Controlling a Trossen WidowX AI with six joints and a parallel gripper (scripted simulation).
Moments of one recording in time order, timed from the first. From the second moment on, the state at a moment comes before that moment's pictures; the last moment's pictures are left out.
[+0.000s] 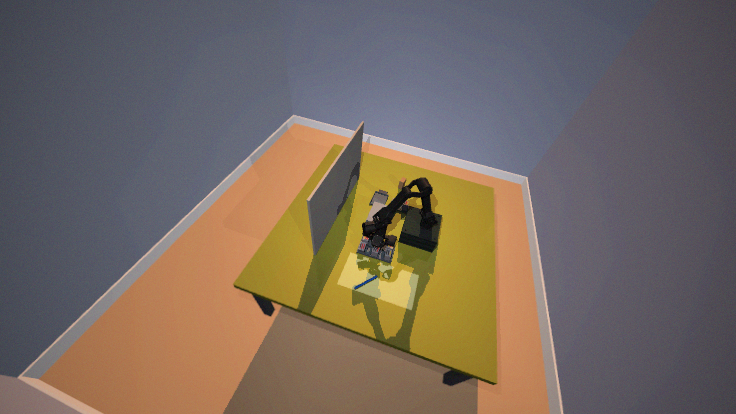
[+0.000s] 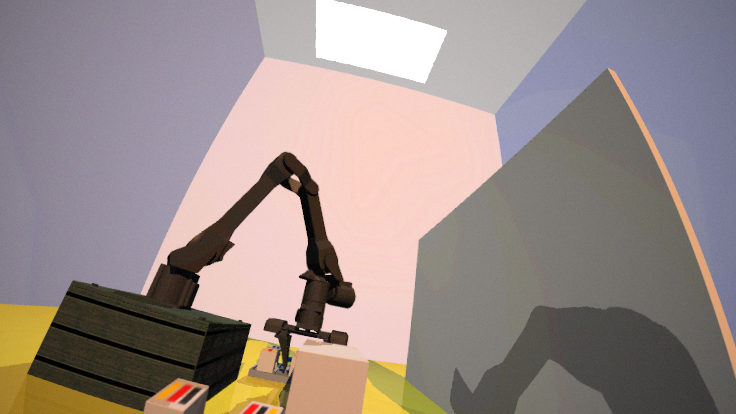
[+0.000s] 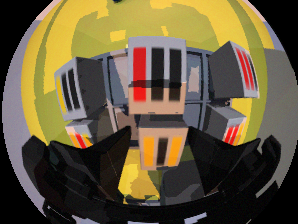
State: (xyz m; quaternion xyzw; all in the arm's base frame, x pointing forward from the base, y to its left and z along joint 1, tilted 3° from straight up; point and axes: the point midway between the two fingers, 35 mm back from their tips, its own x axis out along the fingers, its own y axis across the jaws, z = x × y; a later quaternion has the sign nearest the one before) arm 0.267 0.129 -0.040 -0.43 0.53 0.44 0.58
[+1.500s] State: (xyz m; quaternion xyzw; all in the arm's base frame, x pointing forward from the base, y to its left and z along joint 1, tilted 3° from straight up) arm 0.265 0.125 0.028 -0.43 0.54 0.44 0.58
